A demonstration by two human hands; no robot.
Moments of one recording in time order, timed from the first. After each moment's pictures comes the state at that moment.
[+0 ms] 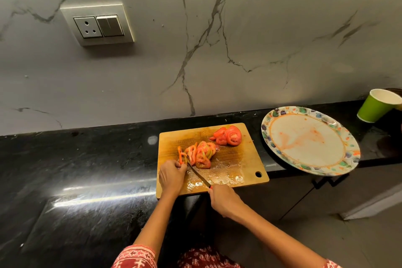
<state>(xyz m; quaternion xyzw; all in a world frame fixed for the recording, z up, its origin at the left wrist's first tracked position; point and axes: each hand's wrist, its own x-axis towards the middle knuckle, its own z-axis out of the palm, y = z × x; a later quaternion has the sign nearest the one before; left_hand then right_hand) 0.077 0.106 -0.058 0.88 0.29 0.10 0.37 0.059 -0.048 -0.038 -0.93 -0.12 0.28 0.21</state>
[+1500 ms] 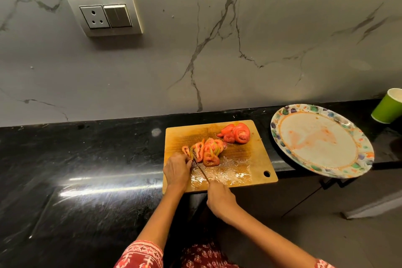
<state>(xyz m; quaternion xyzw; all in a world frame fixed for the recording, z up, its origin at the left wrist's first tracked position) 0.082 0.115 -0.052 0.94 0.22 0.07 0.24 0.055 -0.012 -0.033 -0.94 -0.07 0.27 0.19</state>
